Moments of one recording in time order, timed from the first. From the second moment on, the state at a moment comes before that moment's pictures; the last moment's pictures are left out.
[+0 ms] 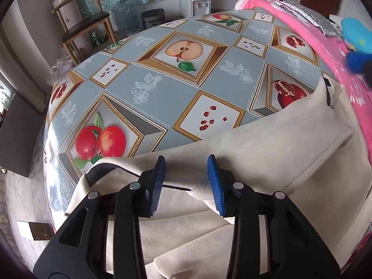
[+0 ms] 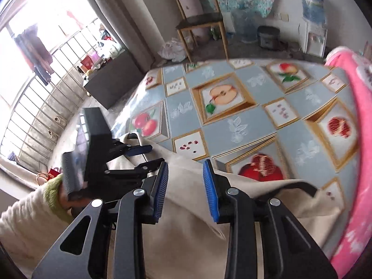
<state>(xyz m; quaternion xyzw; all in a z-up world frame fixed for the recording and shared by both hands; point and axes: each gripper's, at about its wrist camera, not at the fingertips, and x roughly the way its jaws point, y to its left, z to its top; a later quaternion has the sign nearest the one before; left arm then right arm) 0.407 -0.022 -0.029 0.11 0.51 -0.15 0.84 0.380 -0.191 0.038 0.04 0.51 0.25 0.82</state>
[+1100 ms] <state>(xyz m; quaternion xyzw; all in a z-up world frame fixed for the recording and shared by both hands) 0.325 -0.047 0.007 0.19 0.44 -0.28 0.83 0.384 -0.211 0.008 0.16 0.55 0.23 0.79</state>
